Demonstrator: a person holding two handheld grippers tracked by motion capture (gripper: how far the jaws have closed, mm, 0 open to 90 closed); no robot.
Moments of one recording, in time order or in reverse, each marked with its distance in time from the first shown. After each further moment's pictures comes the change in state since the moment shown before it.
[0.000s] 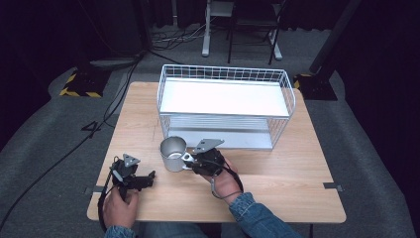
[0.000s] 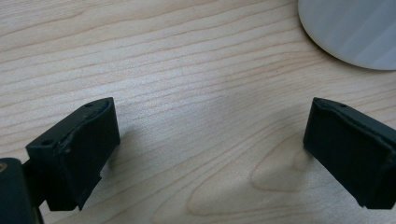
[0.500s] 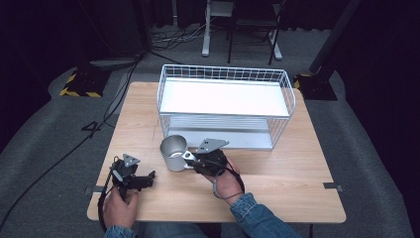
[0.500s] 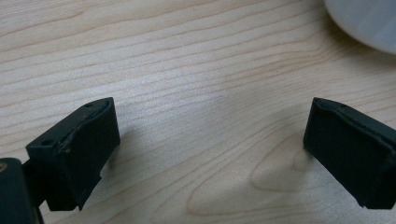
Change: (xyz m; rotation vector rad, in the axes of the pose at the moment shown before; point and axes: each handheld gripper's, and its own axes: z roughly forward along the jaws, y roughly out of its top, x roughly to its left) left arm 0.000 0.000 0.000 0.000 0.000 0.001; right arm 0.002 0.003 -0.015 -0.065 -0.015 -0.005
